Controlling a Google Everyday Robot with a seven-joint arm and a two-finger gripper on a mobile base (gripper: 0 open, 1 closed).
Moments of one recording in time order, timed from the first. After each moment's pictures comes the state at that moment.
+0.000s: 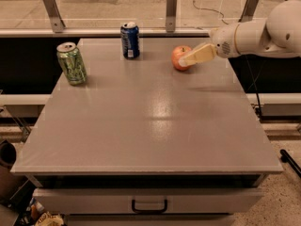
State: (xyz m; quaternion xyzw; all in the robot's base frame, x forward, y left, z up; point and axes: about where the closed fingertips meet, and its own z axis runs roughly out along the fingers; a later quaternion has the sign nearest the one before) arm 0.726 -0.161 0.913 -0.40 0.75 0.18 0.50
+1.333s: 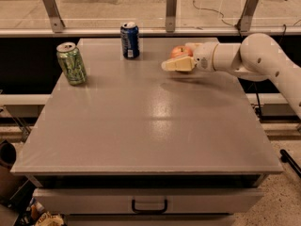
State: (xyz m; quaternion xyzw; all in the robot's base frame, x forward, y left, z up) arm 0.757 -0.115 0.866 -0.36 0.72 0.24 0.55
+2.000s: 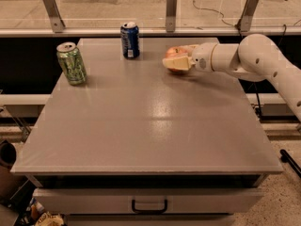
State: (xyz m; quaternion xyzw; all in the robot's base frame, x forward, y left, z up) arm 0.757 -0.108 0.863 -0.36 0.72 0.25 0.54
